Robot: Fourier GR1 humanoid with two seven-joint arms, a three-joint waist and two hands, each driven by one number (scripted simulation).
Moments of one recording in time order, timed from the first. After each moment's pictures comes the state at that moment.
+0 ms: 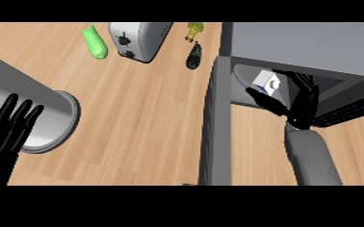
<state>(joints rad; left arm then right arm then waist) 0.18 0.09 0.27 -2.10 0.35 -0.49 0.06 -0.36 -0.07 -0.18 -1.10 0.23 -0.58 -0.85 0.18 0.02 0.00</state>
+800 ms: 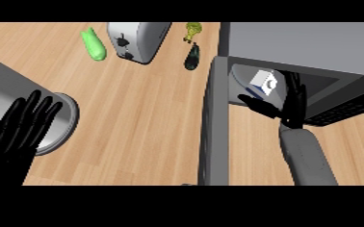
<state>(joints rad) 0.16 0.06 0.19 -2.10 0.28 -0.48 0.07 -0.38 -0.08 -0.15 -1.02 0.25 -0.51 -0.87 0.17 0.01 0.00</state>
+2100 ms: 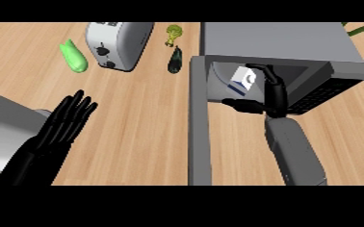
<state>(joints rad) 0.14 0.01 0.07 -2.03 0.18 -0.48 0.06 -0.51 -0.05 -0.16 -0.81 0.11 -0.20 -0.87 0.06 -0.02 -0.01</state>
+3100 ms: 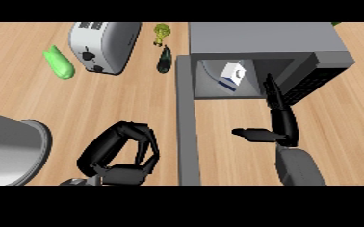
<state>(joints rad) -0.01 0.02 -0.17 -1.69 -0.14 -0.50 -0.10 -0.25 -0.06 -0.10 -0.99 0.04 -0.04 -0.65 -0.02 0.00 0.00</state>
